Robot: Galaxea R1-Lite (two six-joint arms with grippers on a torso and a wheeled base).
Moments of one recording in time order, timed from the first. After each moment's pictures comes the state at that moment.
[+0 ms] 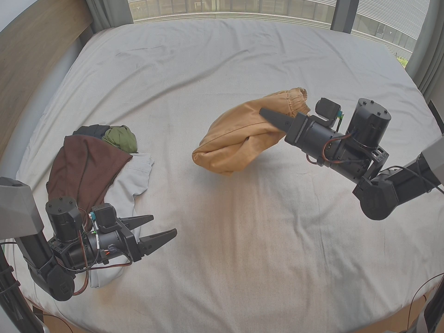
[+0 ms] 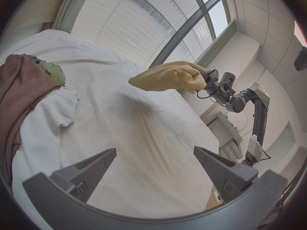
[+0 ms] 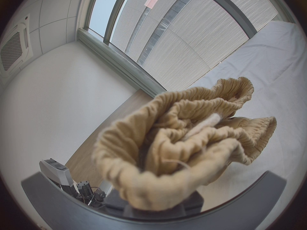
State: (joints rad) left arm -0.23 1.99 -0.22 -1.54 -0.62 -0.21; right arm 0.48 1.98 -1.05 -1.13 0.37 0.56
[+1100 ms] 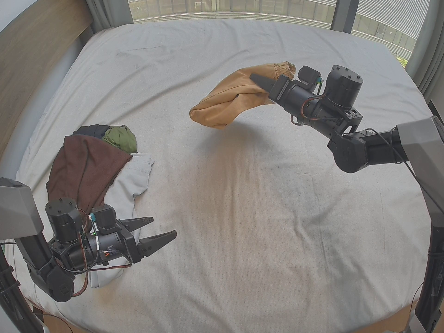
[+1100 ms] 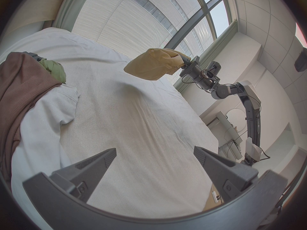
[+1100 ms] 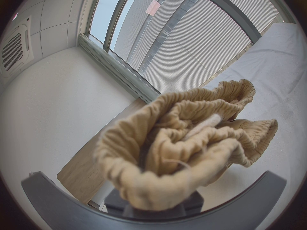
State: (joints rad) left arm -0.23 1.99 -0.21 -1.54 -0.62 -0.22; right arm 0.43 2.21 -1.62 -0.87 0.39 0.59
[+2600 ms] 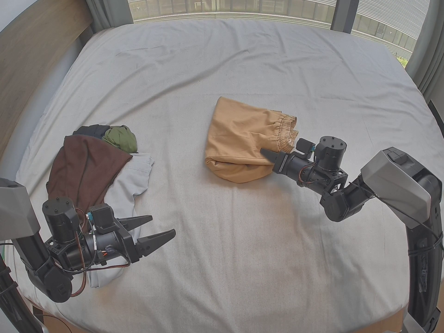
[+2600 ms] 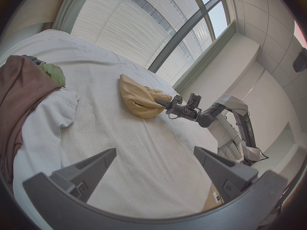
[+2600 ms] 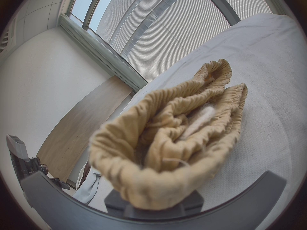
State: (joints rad) left arm -0.23 1.97 -0.20 -1.54 -0.62 -0.22; right arm 0.34 2.43 -1.33 -1.11 0.38 0.49
